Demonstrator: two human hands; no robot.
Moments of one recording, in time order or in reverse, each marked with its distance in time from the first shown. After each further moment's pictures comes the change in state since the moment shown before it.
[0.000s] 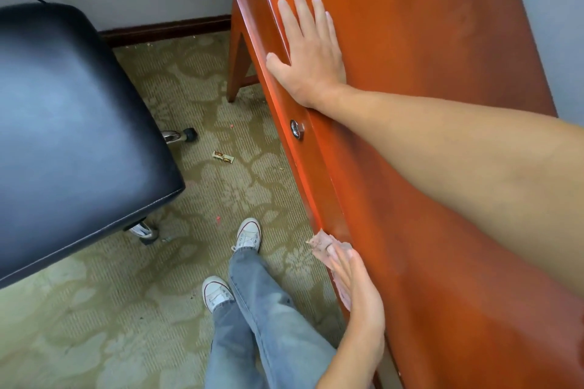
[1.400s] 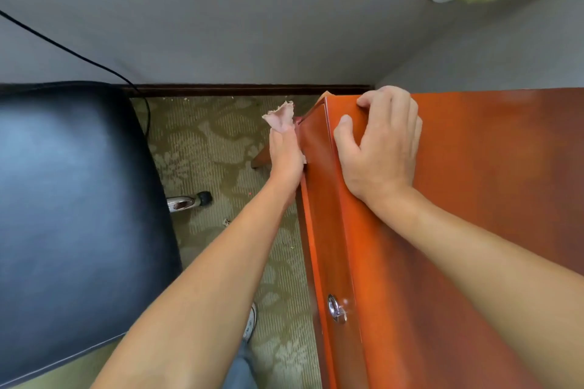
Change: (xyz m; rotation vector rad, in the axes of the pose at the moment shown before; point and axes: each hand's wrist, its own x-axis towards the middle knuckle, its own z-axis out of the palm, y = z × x) left_hand 0.391 0.386 -0.019 -0.090 0.033 0.298; right_hand 0.140 0.006 -0.003 0.200 0.355 0.044
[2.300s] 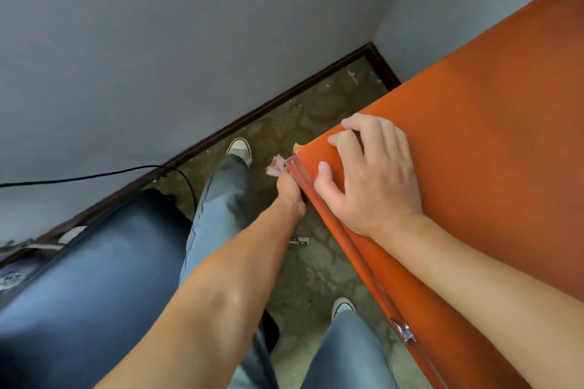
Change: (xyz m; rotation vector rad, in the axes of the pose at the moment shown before) left_hand 0.044 0.001 -0.023 0.161 -0.034 -0.434; right_hand 0.001 -0.005 -0.002 0.023 -0.029 0.067
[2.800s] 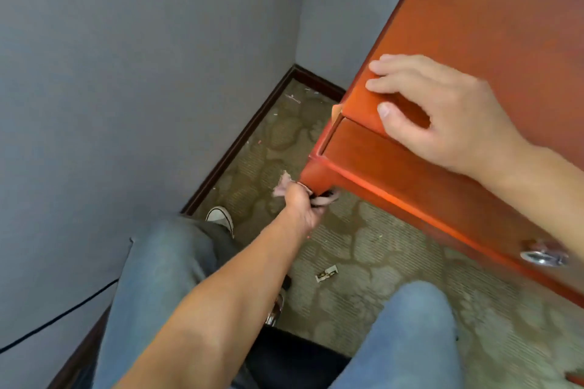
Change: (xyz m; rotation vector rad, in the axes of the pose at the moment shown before) left_hand 0.065 0.012 -0.042 0.070 -0.313 -0.288; right_hand -0.024 -0.024 0.012 -0.083 0.134 0.187
